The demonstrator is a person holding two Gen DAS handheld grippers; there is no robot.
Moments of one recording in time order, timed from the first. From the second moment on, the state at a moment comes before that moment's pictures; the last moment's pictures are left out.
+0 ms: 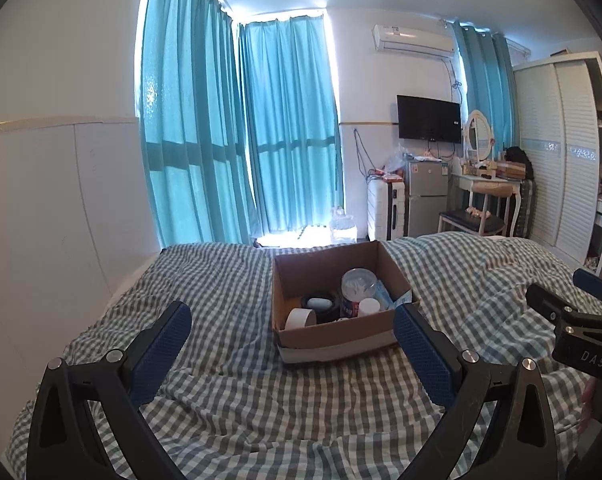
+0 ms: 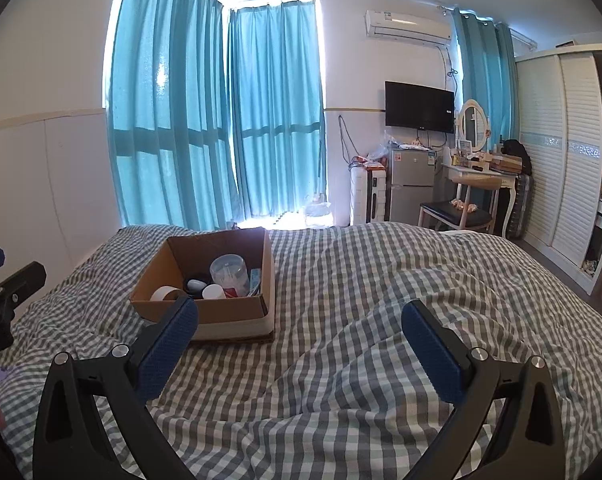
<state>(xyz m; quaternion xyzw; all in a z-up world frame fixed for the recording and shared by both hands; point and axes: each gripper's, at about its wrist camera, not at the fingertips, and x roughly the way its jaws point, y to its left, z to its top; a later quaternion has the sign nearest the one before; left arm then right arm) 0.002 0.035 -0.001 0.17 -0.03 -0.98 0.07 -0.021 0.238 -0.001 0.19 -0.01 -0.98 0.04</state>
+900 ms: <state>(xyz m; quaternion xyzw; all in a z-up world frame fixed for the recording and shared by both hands) 0.008 0.029 -0.008 0.19 0.00 -0.98 0.06 -0.018 0.228 -0.006 0.20 0.00 -0.98 0.05</state>
